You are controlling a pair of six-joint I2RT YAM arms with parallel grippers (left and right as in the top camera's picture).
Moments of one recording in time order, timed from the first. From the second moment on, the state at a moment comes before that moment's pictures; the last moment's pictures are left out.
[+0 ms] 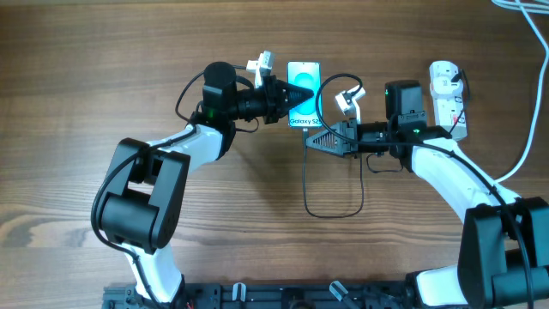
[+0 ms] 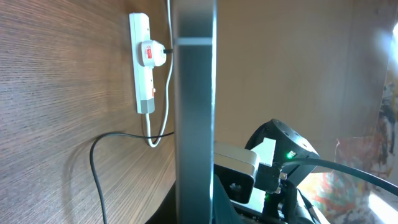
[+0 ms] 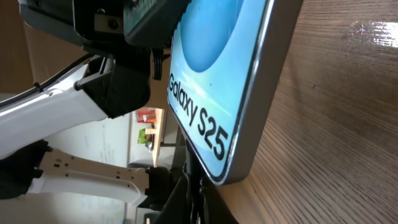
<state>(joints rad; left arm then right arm) -0.33 1.96 0.99 0.79 1.05 -1.33 0.15 1.61 0.86 -0.20 -1.26 0.42</state>
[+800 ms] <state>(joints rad) -0.33 1.96 0.99 0.79 1.04 -1.33 0.13 1.61 0.86 -0.20 -1.27 0.43</state>
